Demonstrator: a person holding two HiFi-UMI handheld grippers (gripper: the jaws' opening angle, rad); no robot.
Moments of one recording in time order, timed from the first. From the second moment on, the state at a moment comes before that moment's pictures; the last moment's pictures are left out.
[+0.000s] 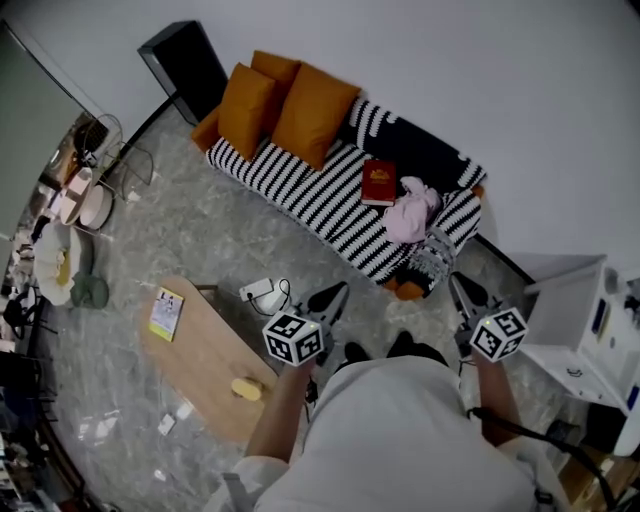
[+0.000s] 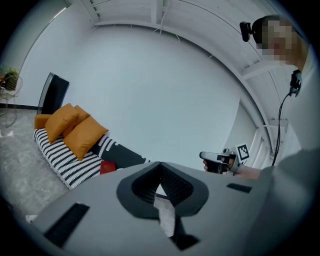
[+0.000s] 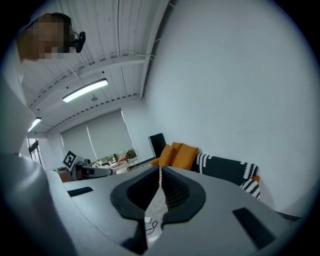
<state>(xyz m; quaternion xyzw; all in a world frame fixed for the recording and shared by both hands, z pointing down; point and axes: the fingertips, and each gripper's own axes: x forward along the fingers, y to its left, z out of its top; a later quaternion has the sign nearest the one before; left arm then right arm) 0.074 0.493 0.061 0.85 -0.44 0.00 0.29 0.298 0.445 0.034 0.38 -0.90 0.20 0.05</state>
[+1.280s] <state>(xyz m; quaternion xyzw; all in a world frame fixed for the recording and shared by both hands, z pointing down) 0.047 0.372 0.080 0.84 -0.47 0.02 0.29 0.245 0.302 0.070 0.34 -0.91 0.23 0.07</state>
